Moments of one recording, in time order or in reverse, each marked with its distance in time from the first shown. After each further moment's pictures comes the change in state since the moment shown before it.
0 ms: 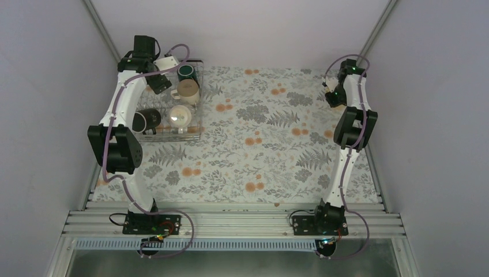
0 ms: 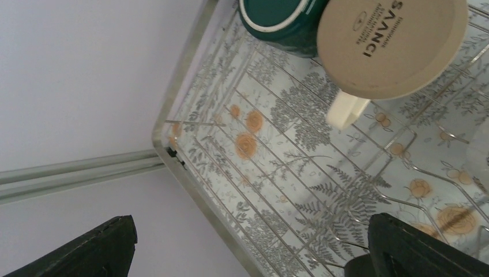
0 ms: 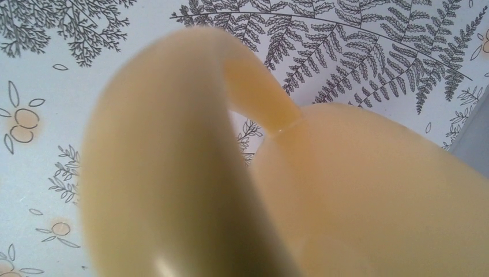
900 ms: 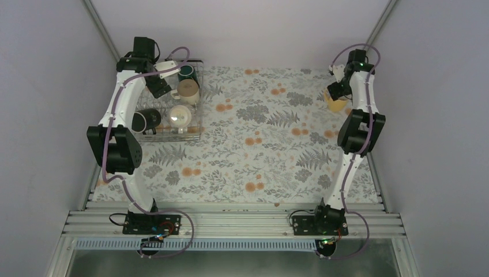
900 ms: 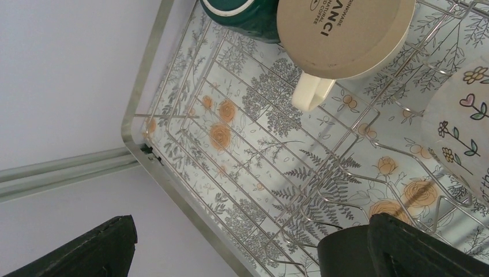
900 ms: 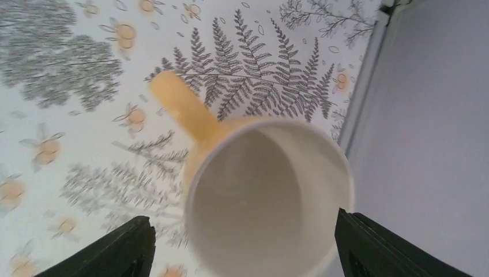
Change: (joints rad) left arm 0.005 -0.003 0.000 -0.100 0.029 0.021; right arm -0.007 -0.130 -0.069 0.131 0.021 0.017
